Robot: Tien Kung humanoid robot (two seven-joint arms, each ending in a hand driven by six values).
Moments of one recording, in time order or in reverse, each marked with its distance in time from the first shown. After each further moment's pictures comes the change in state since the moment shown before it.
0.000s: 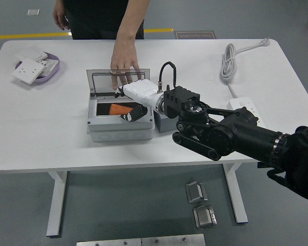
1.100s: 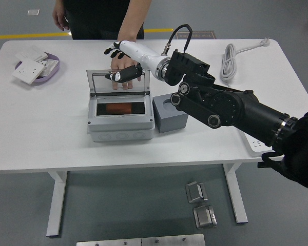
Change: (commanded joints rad) left arm 0.014 -0.011 0.008 0.000 -0.012 0.004 0.005; right arm 0.088 0.000 0.193 -0.092 0.273 0.018 0.068
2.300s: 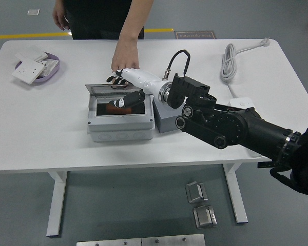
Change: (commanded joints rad) left arm 0.001 -0.002 0.006 0.000 -0.012 -0.004 -0.016; right arm -0.105 -0.059 -0.055 0.170 -0.045 0.001 -0.012
